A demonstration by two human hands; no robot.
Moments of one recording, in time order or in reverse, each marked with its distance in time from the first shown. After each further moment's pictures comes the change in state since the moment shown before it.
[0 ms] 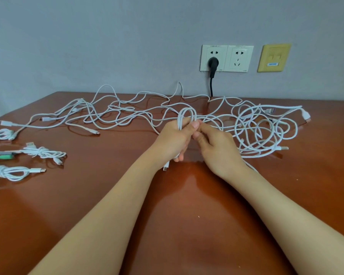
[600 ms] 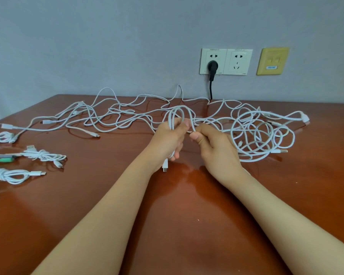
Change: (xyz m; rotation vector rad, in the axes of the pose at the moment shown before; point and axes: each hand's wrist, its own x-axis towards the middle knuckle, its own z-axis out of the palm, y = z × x) left_hand 0.004 -0.005 -0.006 -0.163 0.078 -0.050; right_hand -0.002 -0.003 0.002 0.064 0.065 0.008
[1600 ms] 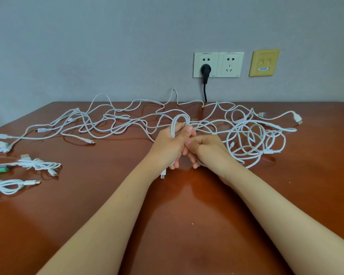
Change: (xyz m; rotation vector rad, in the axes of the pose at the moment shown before) left_hand -0.008 0.006 0.011 0.175 -0.031 0.120; right_hand 0.009 0.000 -0.005 0.469 -0.247 0.309
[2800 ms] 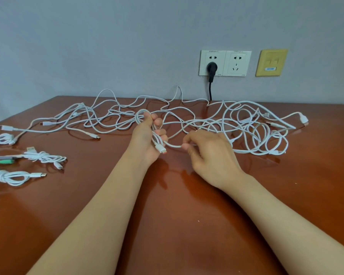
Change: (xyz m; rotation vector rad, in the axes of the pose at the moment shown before) left_hand 0.014 -0.006 -0.034 -1.106 0.289 -0.331; right_hand -0.009 0.004 0.010 -0.821 0.222 -0.553
